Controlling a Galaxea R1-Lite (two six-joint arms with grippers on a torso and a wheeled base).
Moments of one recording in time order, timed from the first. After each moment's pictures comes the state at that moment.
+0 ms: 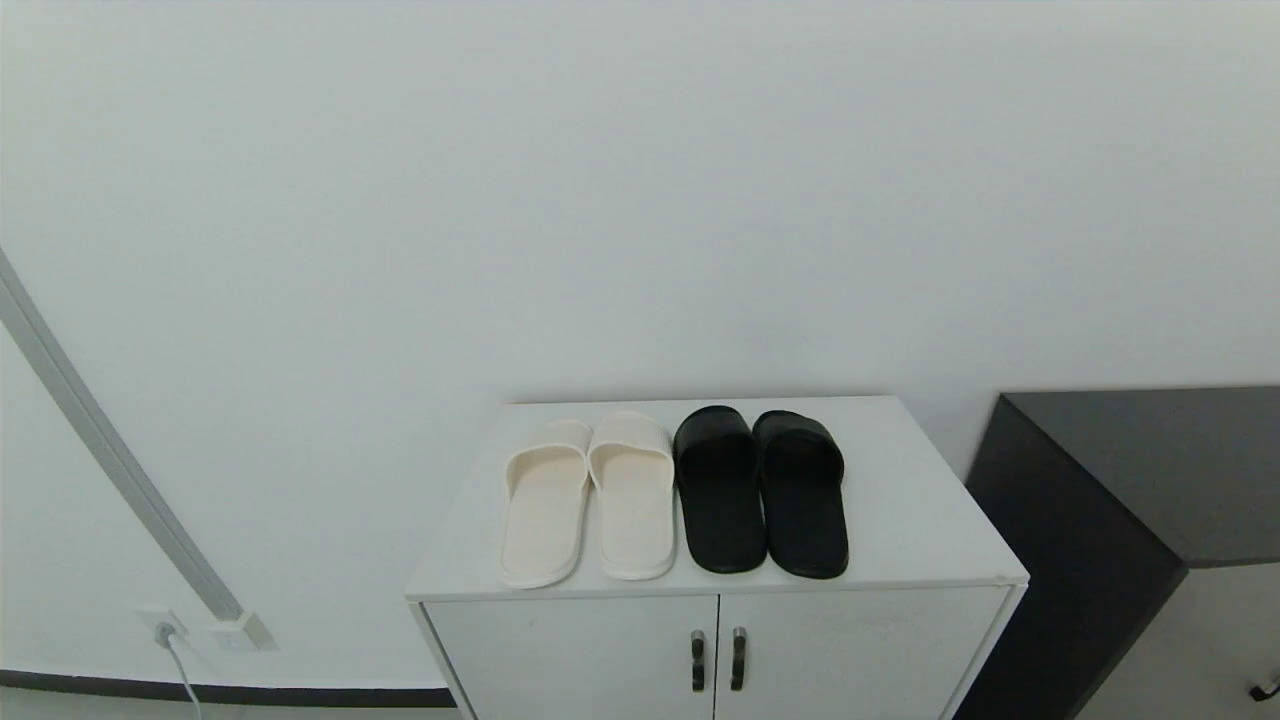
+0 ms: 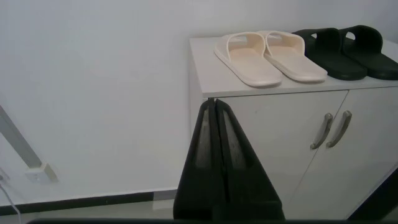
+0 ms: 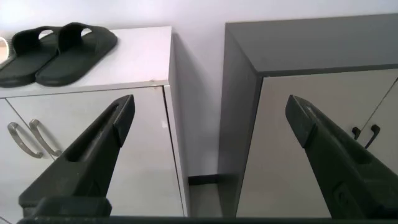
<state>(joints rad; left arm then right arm) 0.00 0.00 0.00 0.00 -0.04 0.00 0.00 0.00 0.00 0.00 -0.05 -0.01</state>
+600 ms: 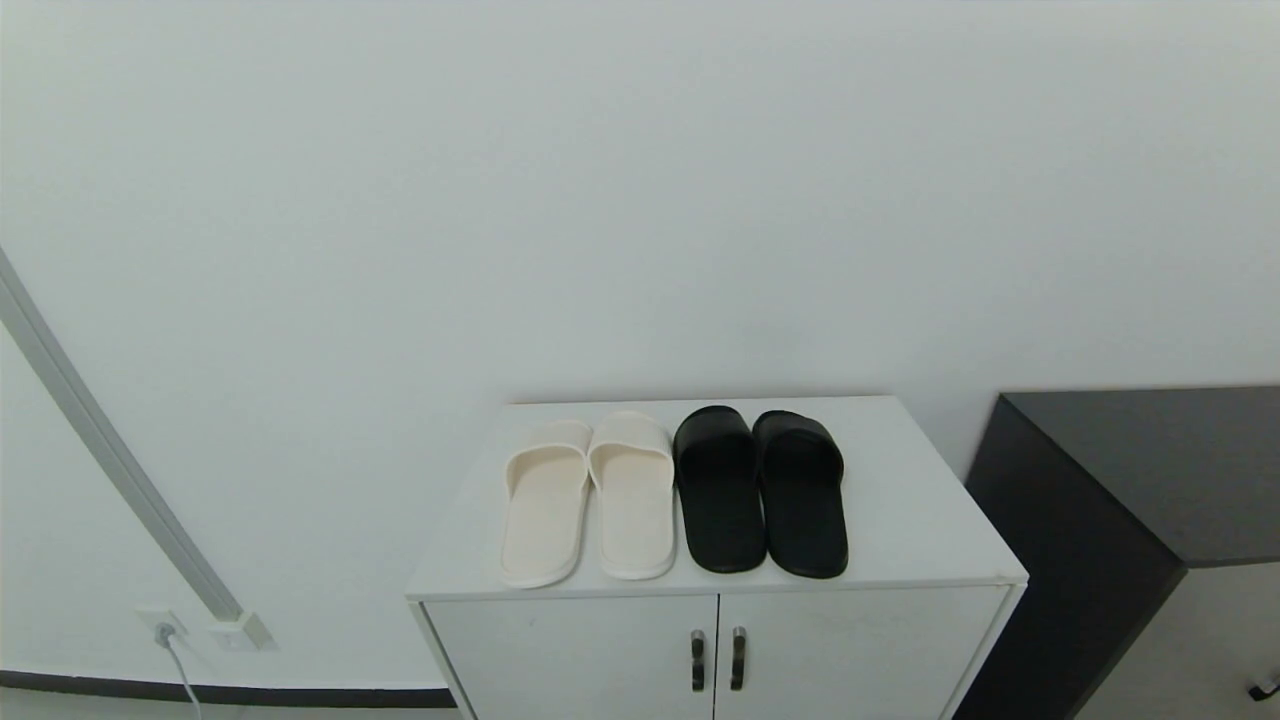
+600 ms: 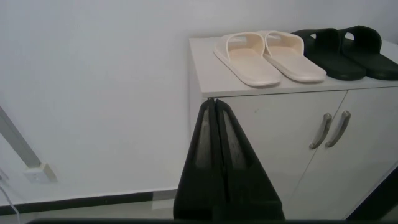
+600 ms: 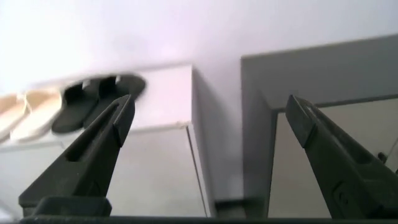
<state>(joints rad) 0.00 0.00 0.00 0.00 -0.04 0.00 0.01 0.12 -0.18 -0.02 -0.04 0.12</state>
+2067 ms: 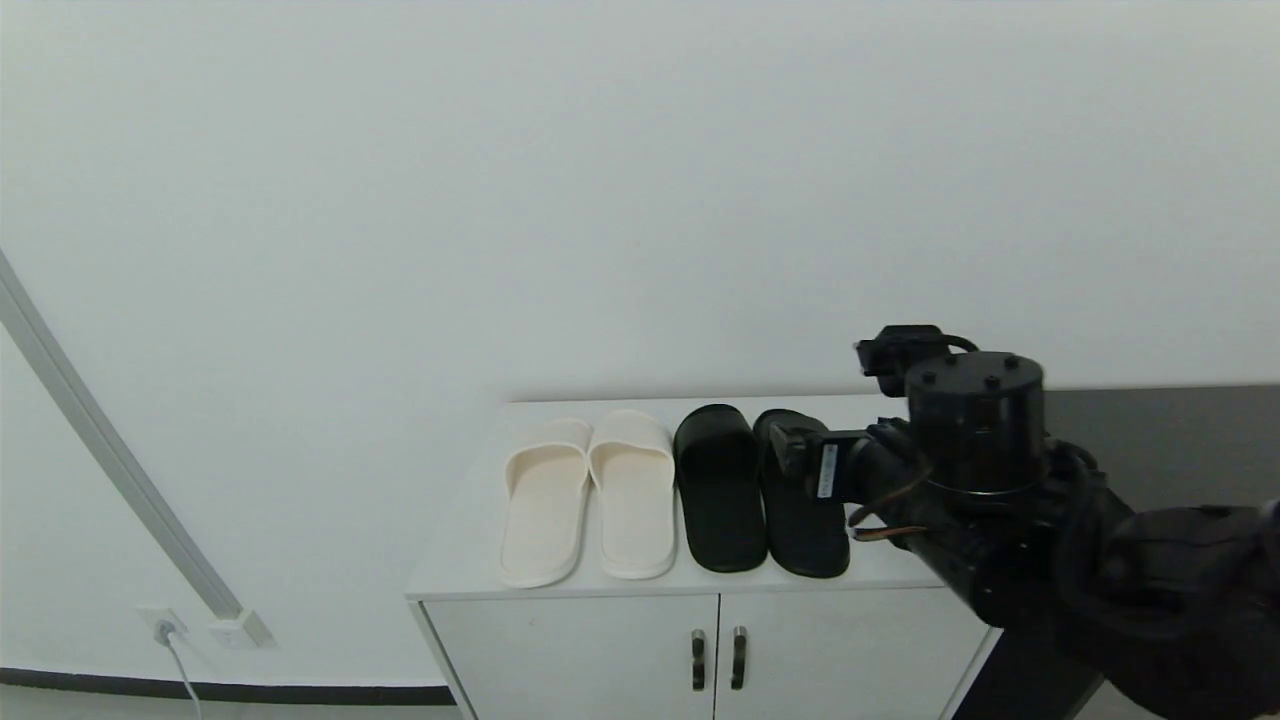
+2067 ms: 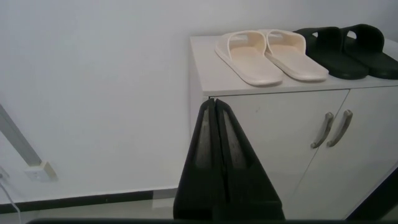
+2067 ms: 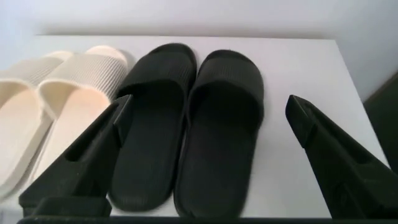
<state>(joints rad) 0.00 0.00 0.00 0.00 -0.04 0.00 0.78 1.80 -0.88 -0.68 -0.61 0.25</state>
